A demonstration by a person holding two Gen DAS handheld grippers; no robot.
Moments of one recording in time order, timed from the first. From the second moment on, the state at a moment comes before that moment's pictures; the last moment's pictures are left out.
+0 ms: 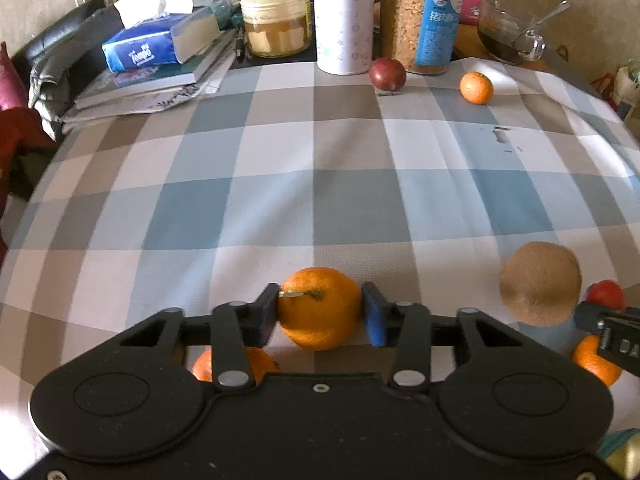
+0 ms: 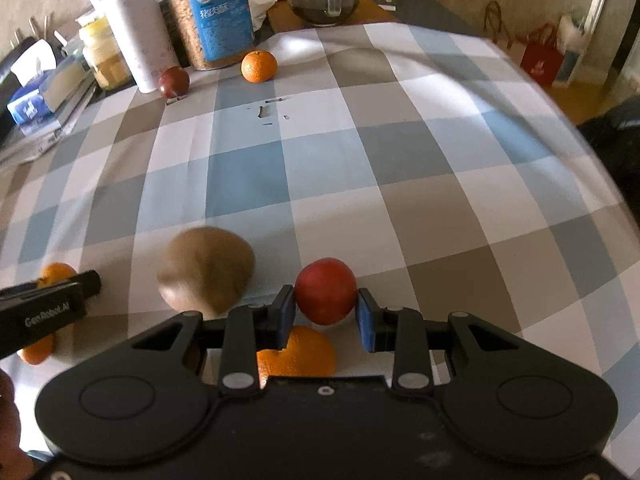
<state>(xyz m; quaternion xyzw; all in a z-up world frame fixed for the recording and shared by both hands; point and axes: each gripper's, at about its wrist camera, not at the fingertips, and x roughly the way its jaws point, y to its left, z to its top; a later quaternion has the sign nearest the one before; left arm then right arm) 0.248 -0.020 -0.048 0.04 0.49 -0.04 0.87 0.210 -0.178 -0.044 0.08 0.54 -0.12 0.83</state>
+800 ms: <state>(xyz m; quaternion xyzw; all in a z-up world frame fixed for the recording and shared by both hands) 0.245 -0.012 -0.038 0.00 0.45 -0.05 0.89 0.210 -0.201 -0.024 0.20 0.54 -0.17 0.80</state>
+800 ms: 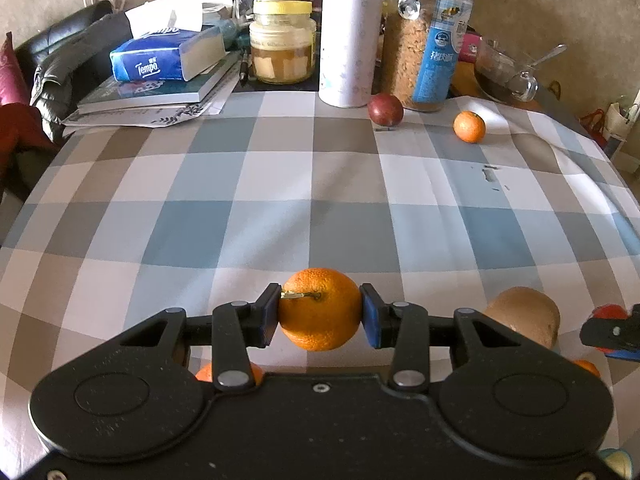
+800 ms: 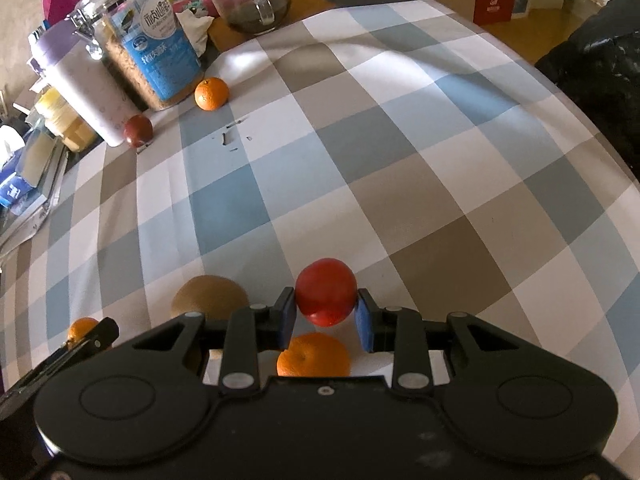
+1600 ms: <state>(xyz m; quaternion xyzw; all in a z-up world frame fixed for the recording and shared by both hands) 0.183 -0.030 0.031 0.02 0.42 -0.07 0.91 0.169 -0.186 0.015 0.20 0.52 -0.09 0.82</state>
